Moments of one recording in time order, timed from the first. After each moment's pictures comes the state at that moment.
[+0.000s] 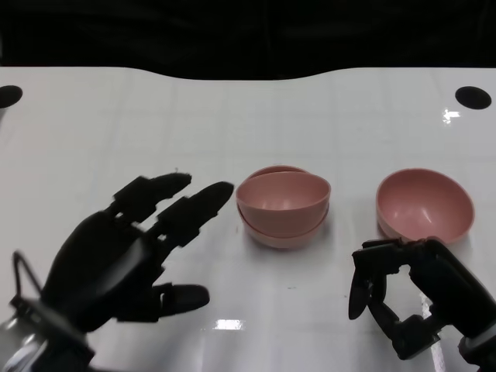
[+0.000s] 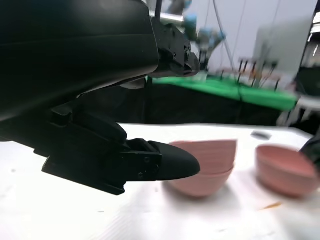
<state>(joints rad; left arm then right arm) 0.04 0.47 -0.18 -0.11 0.70 -0.48 0.18 -0.11 -0.24 0.16 0.33 -0.24 -0.85 0.12</state>
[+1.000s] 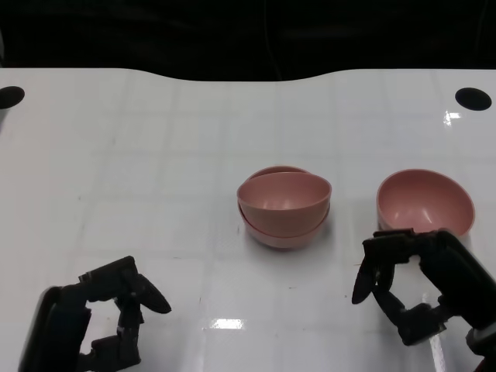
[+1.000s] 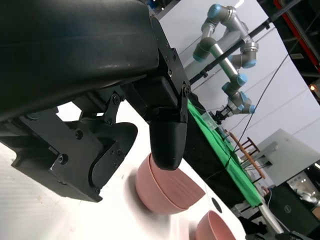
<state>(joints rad) 0.19 0.23 -0.05 0.18 0.23 -0.82 0.18 -0.13 -0.25 0.12 0.35 -0.25 -0.85 0.10</state>
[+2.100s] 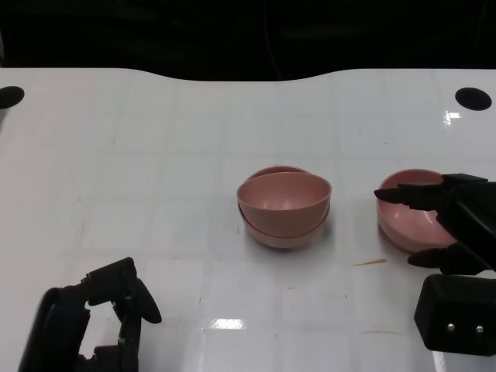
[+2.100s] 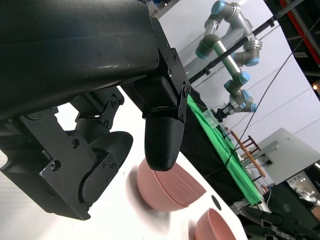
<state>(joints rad) 0.19 0.19 -0.01 0.20 0.21 -0.83 0.11 -0.14 -0.43 0.14 -0.10 -0.70 -0.08 0.17</state>
